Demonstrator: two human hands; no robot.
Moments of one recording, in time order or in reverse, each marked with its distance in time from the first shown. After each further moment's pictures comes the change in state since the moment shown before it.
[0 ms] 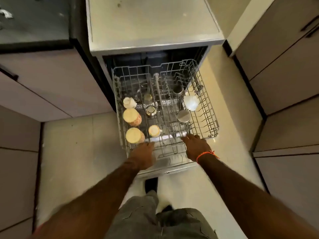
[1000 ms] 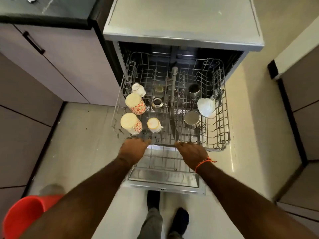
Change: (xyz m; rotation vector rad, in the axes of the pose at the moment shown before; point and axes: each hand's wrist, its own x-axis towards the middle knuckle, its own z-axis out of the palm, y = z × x) left_hand 0.058 0.022 0.022 0.500 0.312 -0.184; right_hand 0.091 0.053 0.027 -0.158 0.206 -0.512
